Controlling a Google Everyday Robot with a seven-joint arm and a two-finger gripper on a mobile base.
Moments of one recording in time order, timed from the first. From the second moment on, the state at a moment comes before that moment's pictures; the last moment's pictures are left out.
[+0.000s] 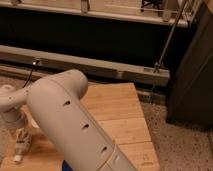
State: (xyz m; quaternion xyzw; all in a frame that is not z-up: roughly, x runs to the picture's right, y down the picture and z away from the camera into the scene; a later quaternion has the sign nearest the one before) arm -0.442 0.239 0.782 -0.34 0.25 0.52 0.74
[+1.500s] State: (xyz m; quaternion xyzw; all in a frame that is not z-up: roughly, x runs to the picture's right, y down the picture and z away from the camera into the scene) arm -0.408 0.071 0.752 -0.48 0.07 0.64 0.60
